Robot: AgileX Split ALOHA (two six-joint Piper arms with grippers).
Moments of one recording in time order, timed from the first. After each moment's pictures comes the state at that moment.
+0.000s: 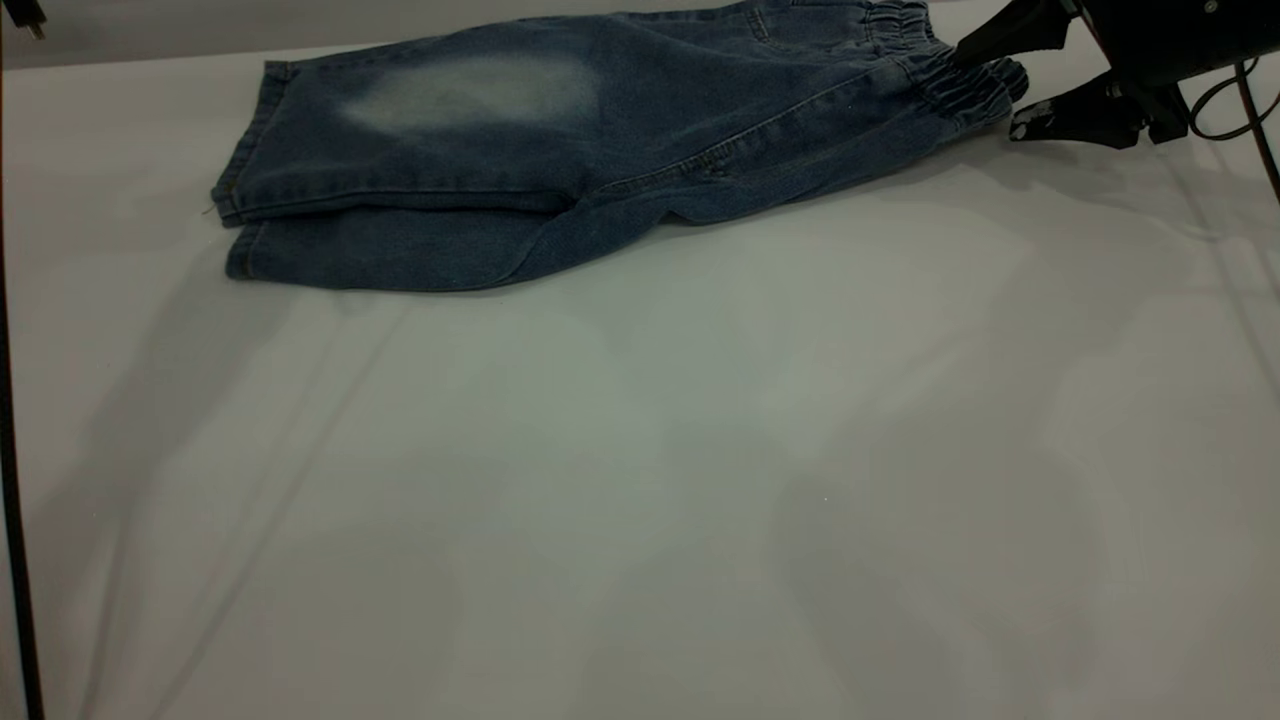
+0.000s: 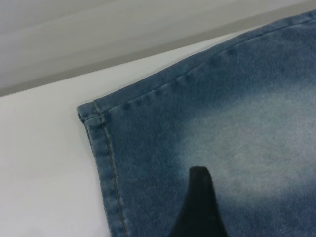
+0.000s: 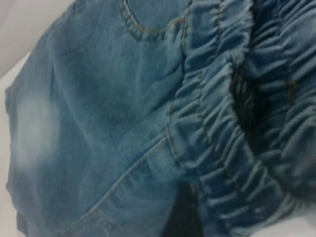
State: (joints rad) left arm -0.16 1.97 -1.37 -0.13 0.26 0.23; right arm -0.22 2.43 -1.45 1.49 0.81 -1.04
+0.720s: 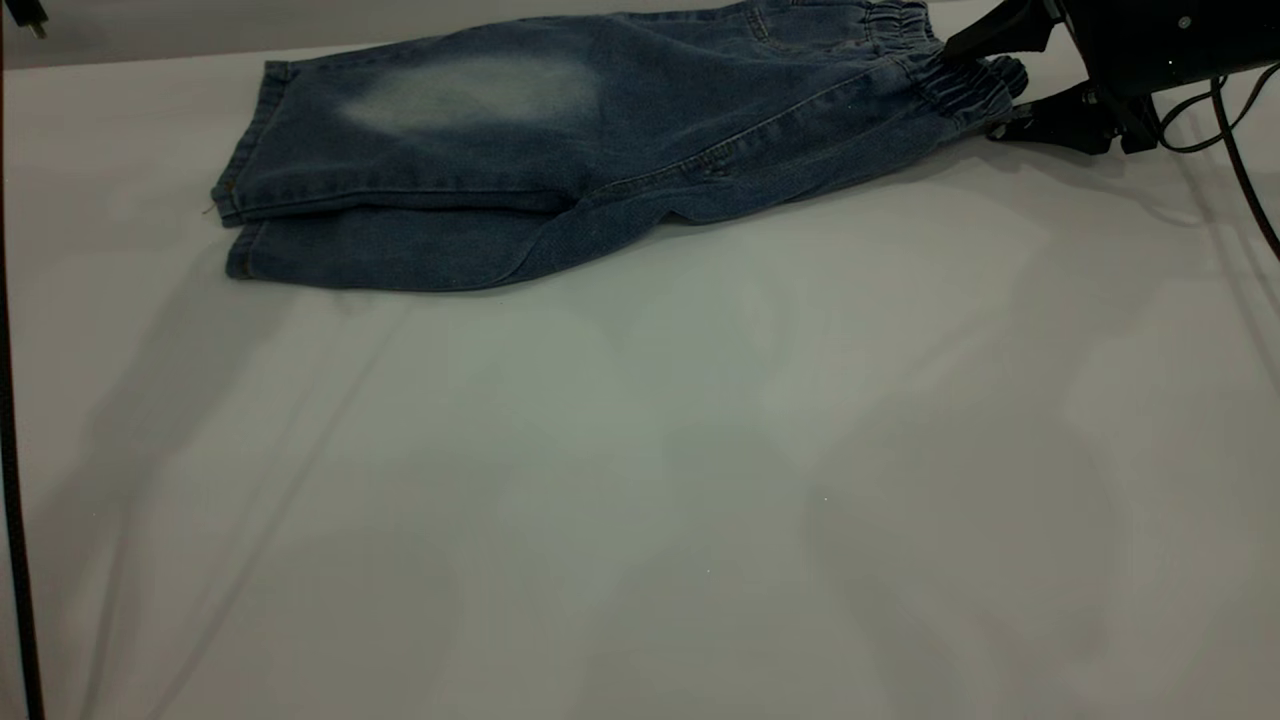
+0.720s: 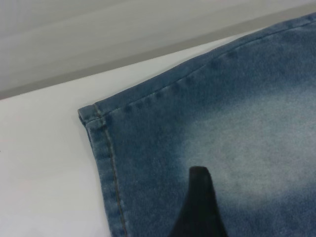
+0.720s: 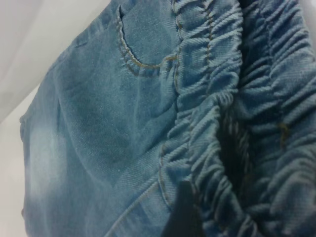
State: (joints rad) left arm -0.16 1.97 -1.37 -0.13 0.25 0.23; right arm -0.22 2.51 -1.53 1.57 0.83 -1.04
